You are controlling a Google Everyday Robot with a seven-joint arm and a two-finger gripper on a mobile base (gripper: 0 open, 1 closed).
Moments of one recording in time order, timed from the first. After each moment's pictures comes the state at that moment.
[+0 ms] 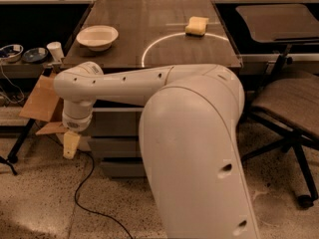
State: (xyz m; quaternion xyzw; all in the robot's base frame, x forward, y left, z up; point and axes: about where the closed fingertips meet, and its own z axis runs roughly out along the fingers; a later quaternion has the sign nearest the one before) arm 0.591 0.282 0.629 -0.67 0.72 0.12 0.12
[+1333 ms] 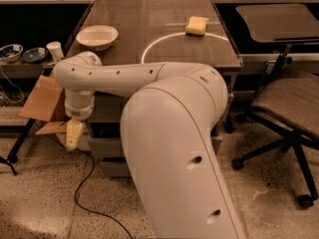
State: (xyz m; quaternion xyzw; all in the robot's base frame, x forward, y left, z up) arm 0.635 0.276 0.632 -0.67 0.73 0.09 0.11
